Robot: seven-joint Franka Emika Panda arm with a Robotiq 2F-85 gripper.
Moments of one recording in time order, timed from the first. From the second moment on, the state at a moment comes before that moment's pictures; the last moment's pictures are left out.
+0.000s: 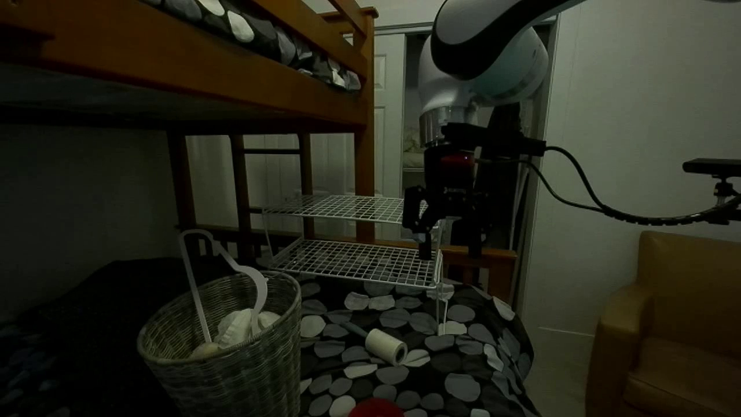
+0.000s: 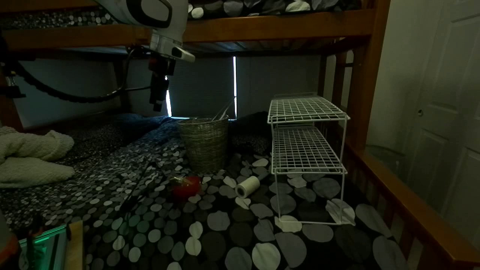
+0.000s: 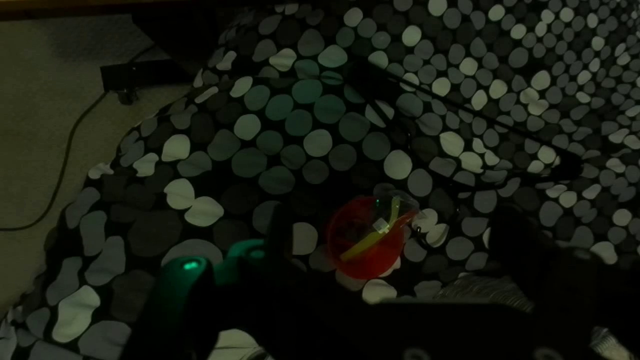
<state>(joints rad) 0.14 -0.29 0.20 -2.18 0.27 1.70 0.35</state>
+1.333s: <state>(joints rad) 0.09 -0.18 0.03 -2.21 0.26 2.04 -0.20</state>
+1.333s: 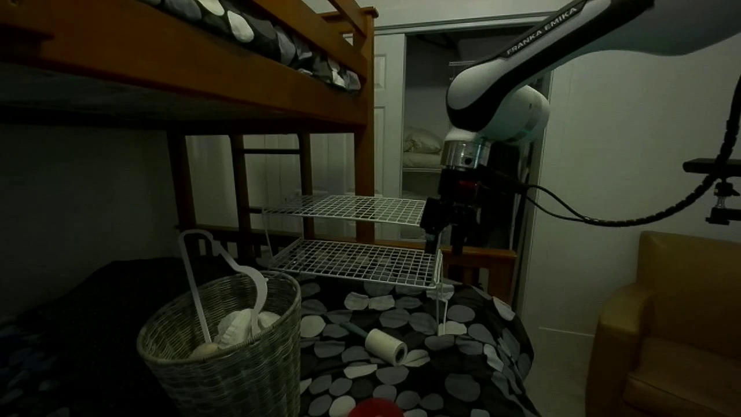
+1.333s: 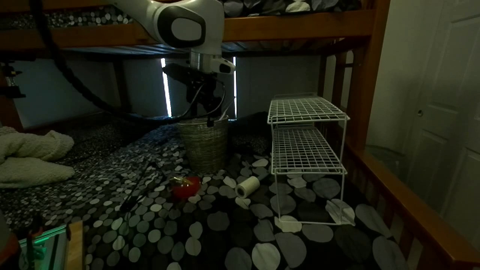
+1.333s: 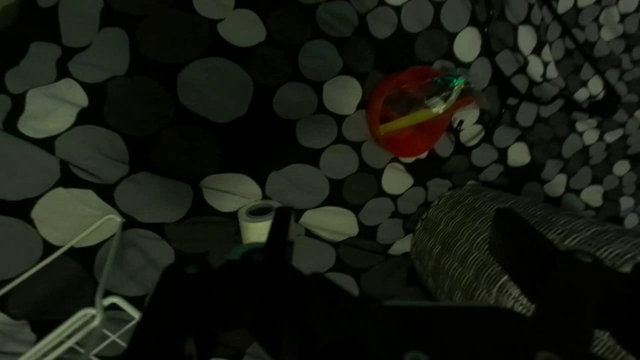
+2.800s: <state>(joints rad) 0.09 -0.17 0.02 -2.13 -0.03 1.93 -0.70</state>
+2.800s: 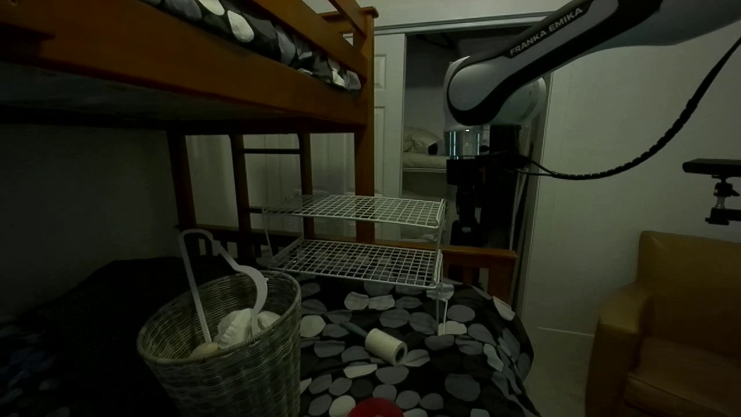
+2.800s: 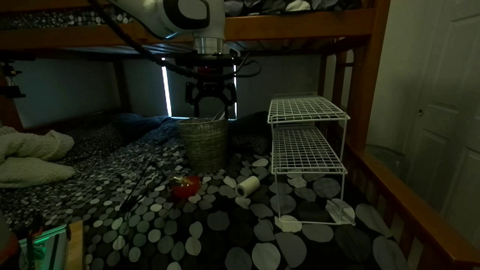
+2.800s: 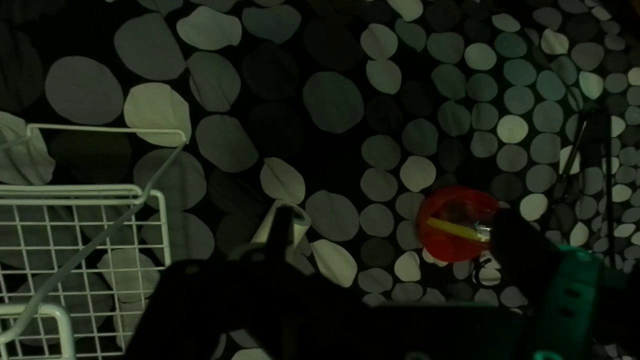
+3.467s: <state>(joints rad) 0.07 0.03 0.03 -2.00 -0.42 2.17 -0.83</state>
